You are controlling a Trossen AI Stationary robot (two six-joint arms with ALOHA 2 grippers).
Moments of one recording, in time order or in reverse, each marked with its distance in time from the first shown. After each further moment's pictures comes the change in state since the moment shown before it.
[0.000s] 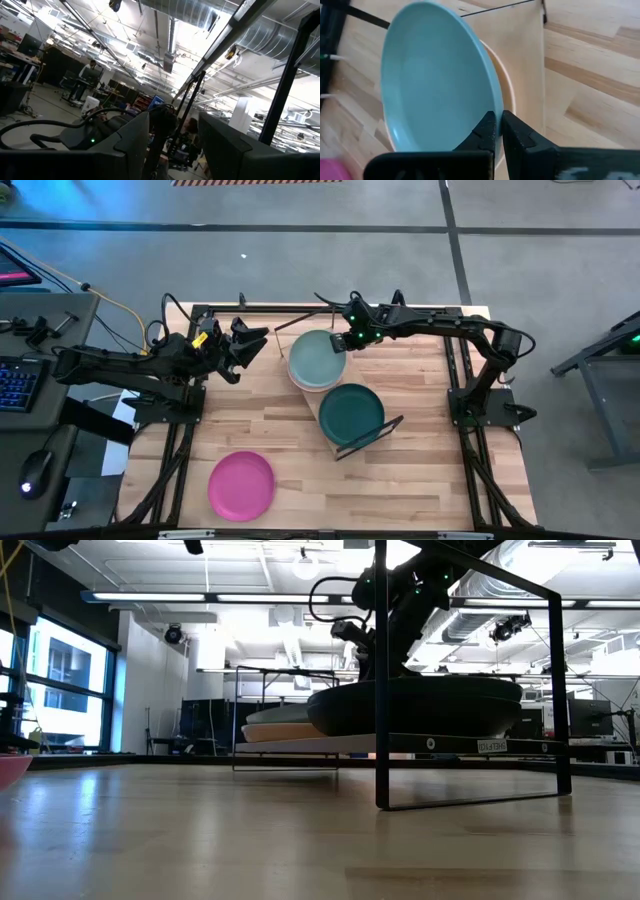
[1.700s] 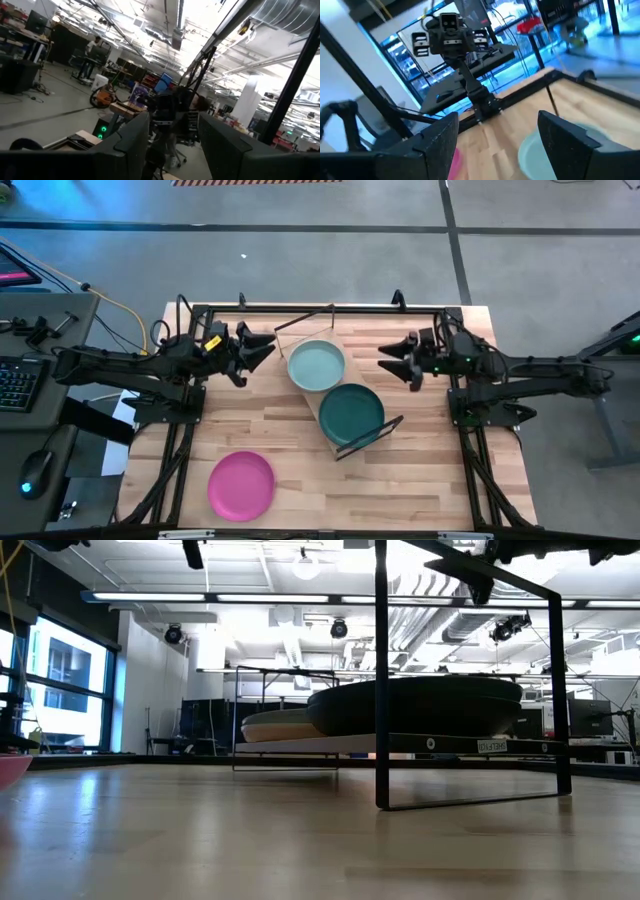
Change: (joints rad) left arm 0.012 0.000 0.000 -0.142 0.016 -0.016; right arm 0.307 -0.970 -0.714 0.723 0.108 -0.306
